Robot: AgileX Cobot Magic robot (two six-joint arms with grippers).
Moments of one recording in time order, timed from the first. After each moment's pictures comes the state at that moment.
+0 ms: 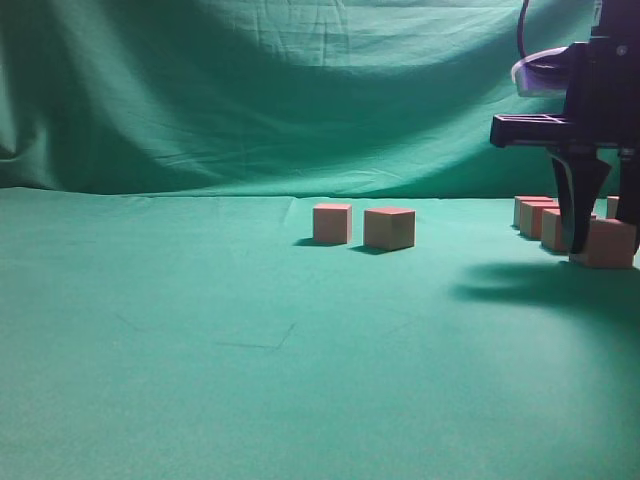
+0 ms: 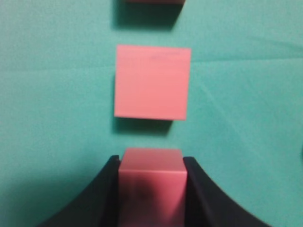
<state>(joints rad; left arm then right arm) -0.01 -0.01 0.02 0.02 0.35 0.01 0.29 1.85 -1.13 -0.06 0.74 0.34</state>
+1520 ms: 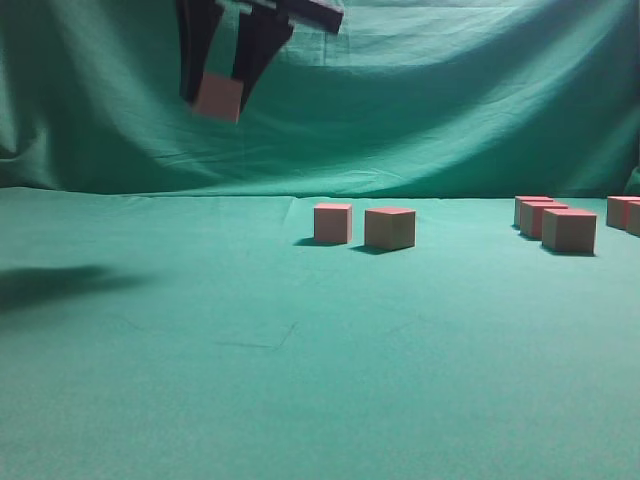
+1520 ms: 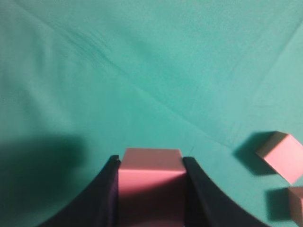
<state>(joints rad) -0.01 -0.01 0.02 0.02 0.35 0.01 0.72 2.24 -2.19 0.12 1.24 0.10</state>
